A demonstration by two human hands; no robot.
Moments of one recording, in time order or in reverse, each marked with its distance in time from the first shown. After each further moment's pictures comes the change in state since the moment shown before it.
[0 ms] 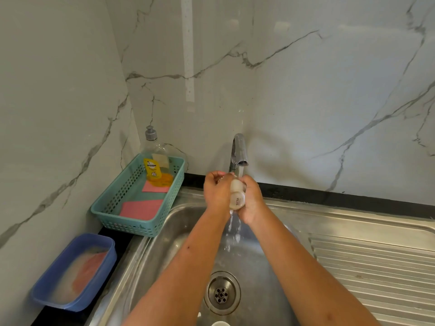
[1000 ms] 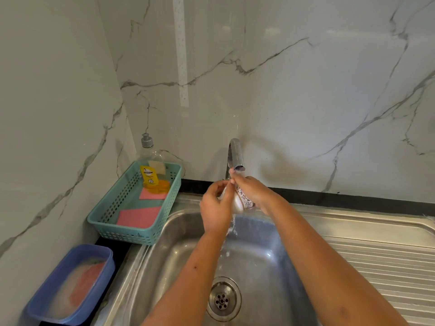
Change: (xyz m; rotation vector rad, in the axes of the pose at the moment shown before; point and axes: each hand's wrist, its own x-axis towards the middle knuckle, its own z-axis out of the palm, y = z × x) left_hand -0.008 -0.021 -0.017 0.232 -0.097 0.371; right_hand -0.006 -0.044 -0.006 -0.995 -0.090 -0.105
